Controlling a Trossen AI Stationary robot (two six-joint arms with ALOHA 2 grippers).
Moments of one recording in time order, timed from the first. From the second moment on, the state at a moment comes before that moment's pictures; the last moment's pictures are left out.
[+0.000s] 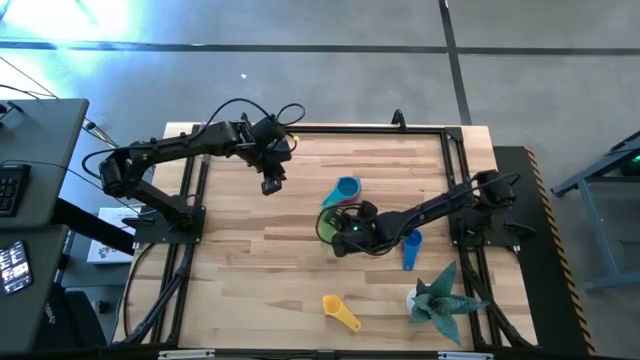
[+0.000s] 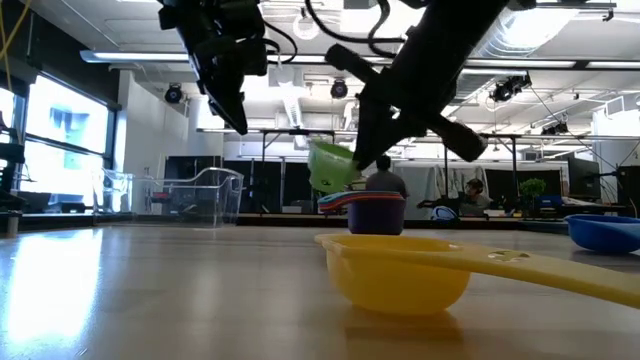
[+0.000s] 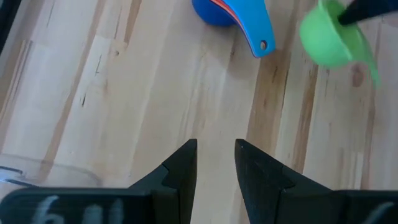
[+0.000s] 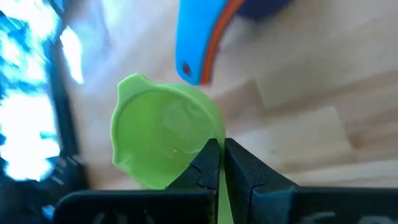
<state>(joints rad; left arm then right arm) 0.45 1.45 1.18 -0.83 0.20 0.17 0.27 1.82 1.21 -0.47 0.62 2.17</state>
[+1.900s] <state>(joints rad) 0.39 1.73 1.18 -0.52 0.20 0.00 0.04 1.43 1.21 -0.95 0.91 1.85</state>
